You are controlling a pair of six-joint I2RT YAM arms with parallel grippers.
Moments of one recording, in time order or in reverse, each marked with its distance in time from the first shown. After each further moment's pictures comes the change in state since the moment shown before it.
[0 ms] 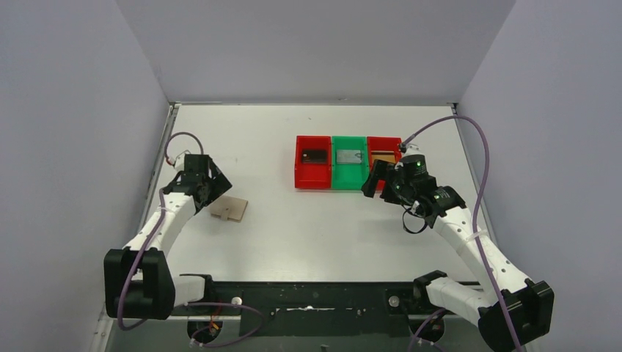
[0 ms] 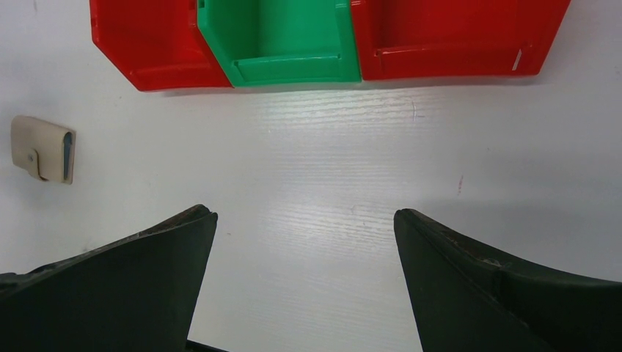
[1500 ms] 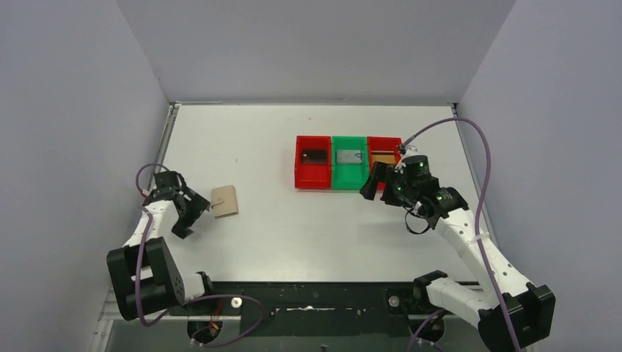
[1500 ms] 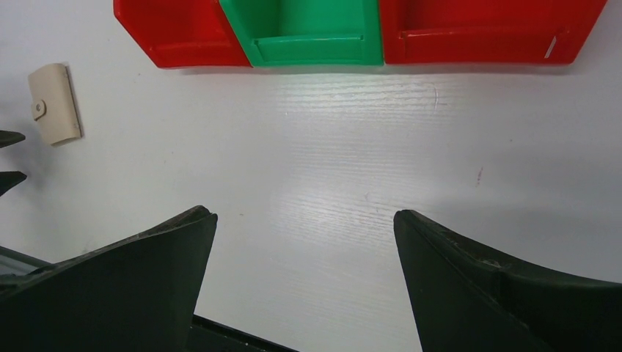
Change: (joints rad) left arm 0.361 0.023 -0.108 -0.082 0.168 -0.025; right arm -0.019 -0.024 0.000 -0.027 -0.086 -0.017
